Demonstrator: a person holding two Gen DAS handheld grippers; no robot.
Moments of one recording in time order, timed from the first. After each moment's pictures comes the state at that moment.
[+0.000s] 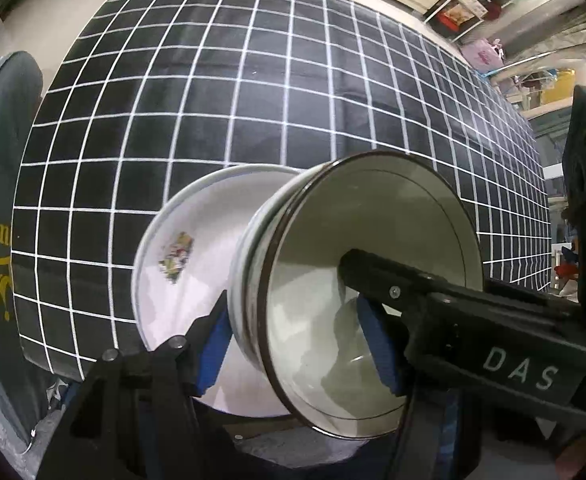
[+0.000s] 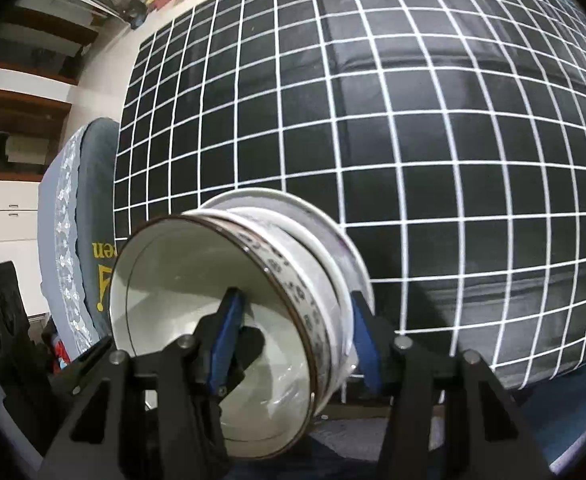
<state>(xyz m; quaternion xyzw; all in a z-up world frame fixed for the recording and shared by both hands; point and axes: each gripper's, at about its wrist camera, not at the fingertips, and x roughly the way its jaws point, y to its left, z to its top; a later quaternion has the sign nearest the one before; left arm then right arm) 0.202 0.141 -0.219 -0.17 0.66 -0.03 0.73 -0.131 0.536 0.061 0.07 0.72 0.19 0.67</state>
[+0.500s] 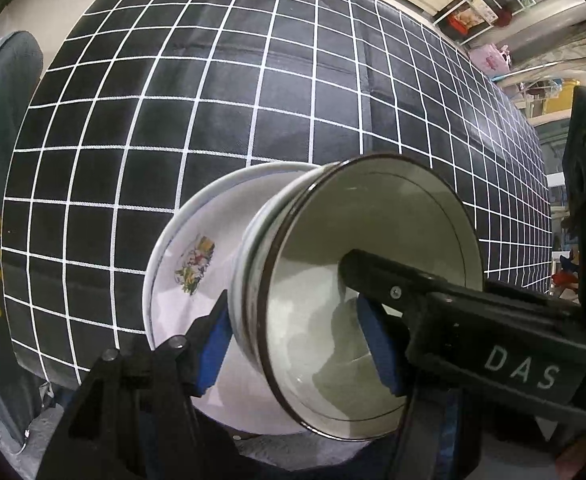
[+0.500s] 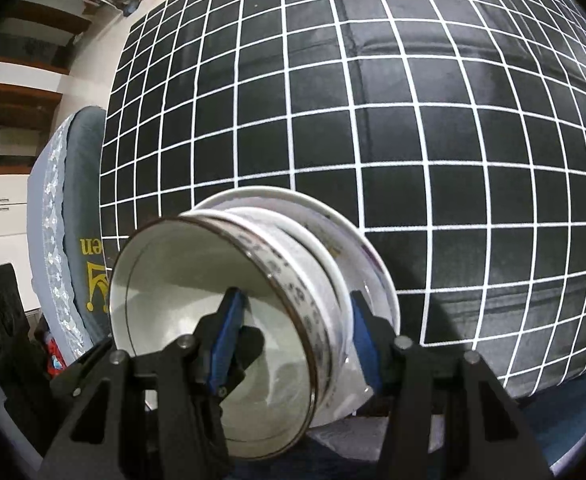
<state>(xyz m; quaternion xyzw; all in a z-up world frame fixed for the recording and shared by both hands) 0.199 0.171 -0.232 -0.20 0.67 -0.03 0.72 -0.121 0.552 0.047 0.05 0.73 0.18 0.66</state>
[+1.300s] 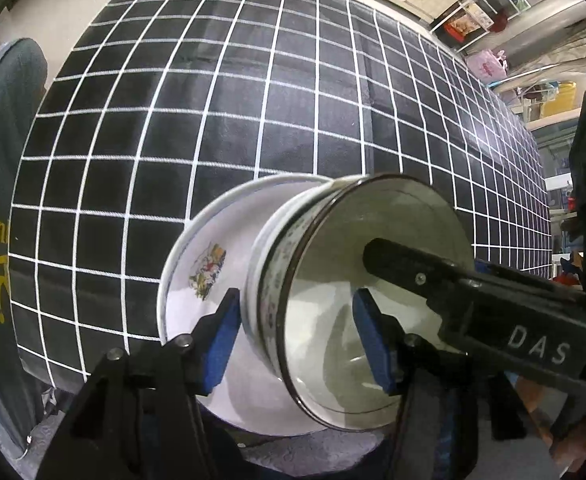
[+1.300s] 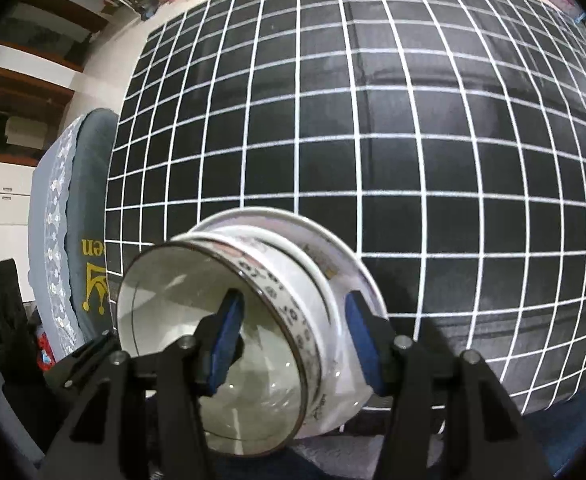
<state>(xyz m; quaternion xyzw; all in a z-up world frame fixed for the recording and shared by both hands) 0.180 0.190 -0.212 -0.19 0.65 -0.02 0.74 -0.116 0.553 0.059 0.04 0.69 0.20 0.69</state>
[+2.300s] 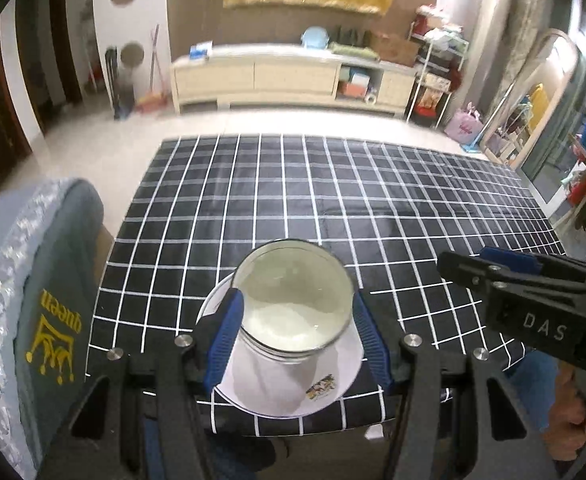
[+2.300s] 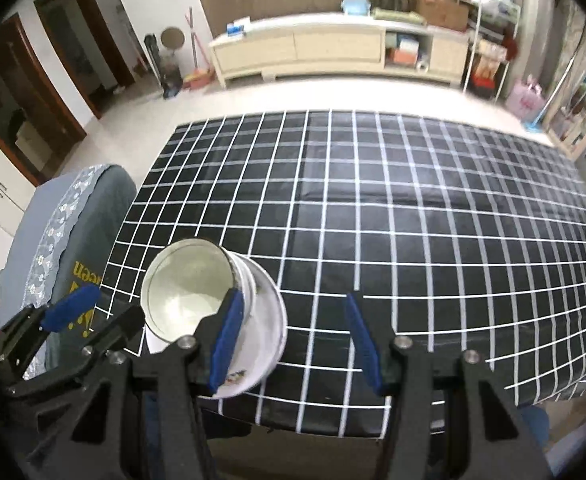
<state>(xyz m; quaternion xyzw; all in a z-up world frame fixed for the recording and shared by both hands) 0.081 0.111 -0.083 -0.05 0.44 0.03 0.90 -0.207 0.464 0.172 -0.01 0.48 0.18 0.86</state>
